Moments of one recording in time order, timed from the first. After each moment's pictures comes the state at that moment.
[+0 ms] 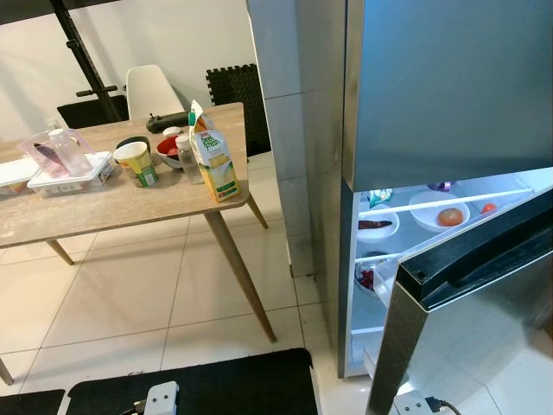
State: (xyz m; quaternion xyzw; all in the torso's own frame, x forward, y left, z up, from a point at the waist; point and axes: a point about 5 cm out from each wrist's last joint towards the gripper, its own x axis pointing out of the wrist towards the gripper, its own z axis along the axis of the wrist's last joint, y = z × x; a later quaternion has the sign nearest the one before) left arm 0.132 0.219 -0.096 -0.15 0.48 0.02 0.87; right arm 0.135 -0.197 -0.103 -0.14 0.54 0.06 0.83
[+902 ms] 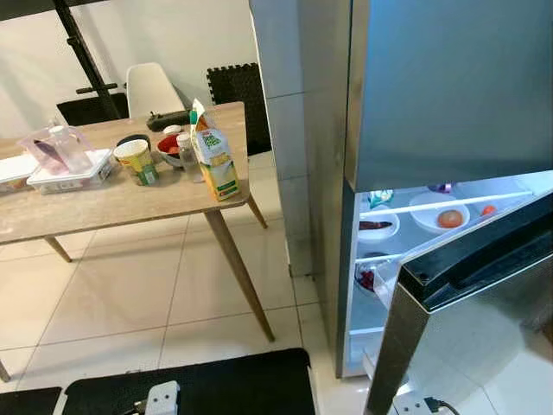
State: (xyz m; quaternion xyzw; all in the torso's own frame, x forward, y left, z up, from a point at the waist) left arm 0.133 0.211 -0.097 -0.16 0.48 0.02 0.86; right arm 0.136 -0.204 -0.102 -0.15 0.54 0.06 0.83
